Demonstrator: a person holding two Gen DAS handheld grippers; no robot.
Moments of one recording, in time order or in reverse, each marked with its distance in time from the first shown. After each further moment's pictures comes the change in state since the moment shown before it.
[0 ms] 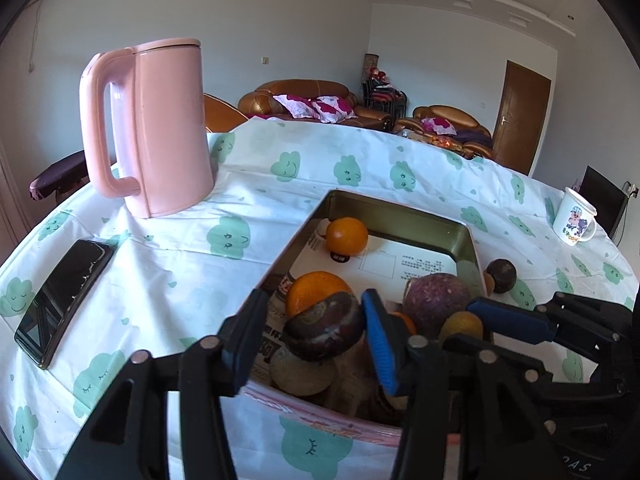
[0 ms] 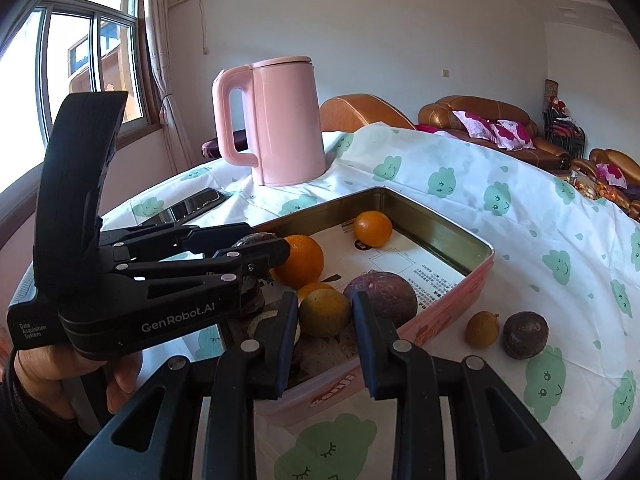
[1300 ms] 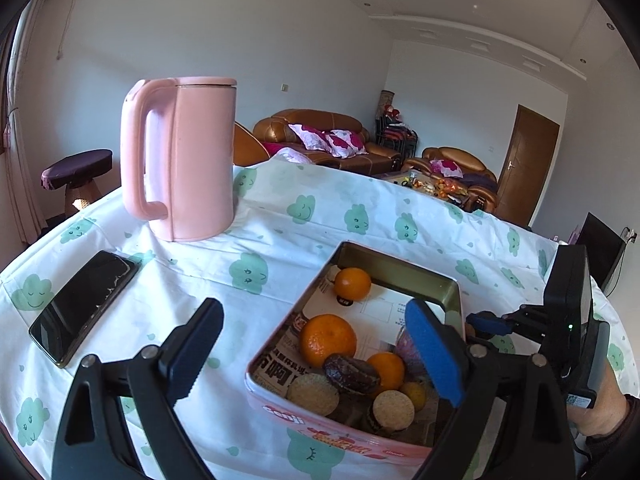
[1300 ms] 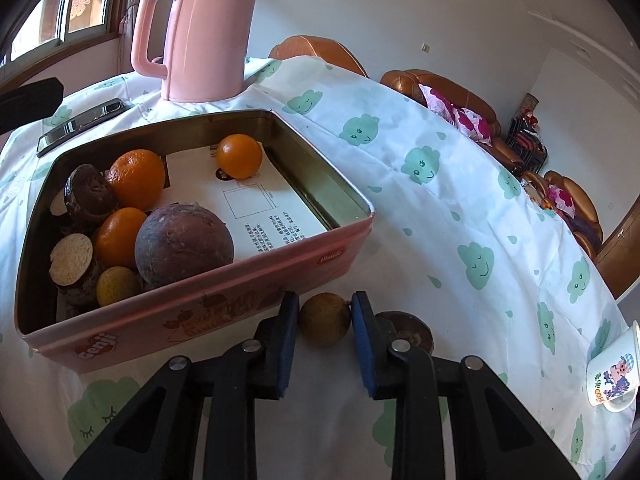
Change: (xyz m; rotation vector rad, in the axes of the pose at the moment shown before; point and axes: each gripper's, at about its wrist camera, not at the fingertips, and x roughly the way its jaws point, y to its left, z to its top) left arm -0.033 0.012 0.018 -0.095 -0.118 -0.016; right arm 0.035 -0.067 -0.003 -0.193 0.220 -0.271
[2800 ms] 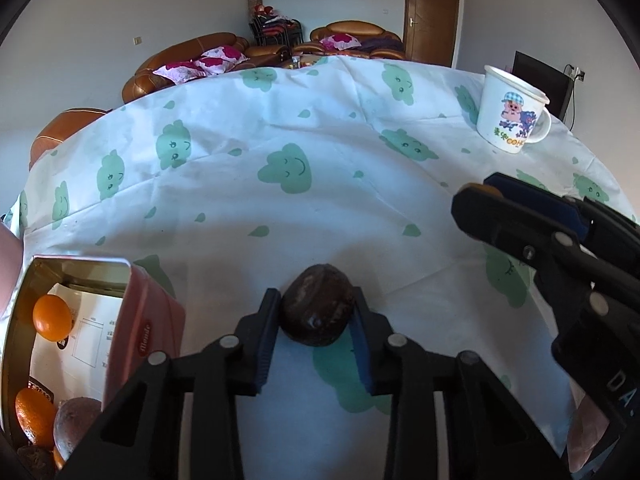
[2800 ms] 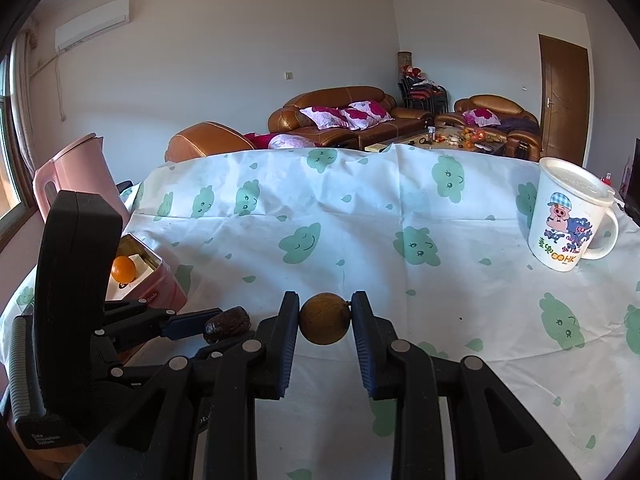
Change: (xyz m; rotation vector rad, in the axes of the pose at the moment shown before) left arm 0.140 -0.229 -0.038 0.425 0.387 -0.202; right arm -0.064 -0.136 -0.073 0.568 -0.202 -0.098
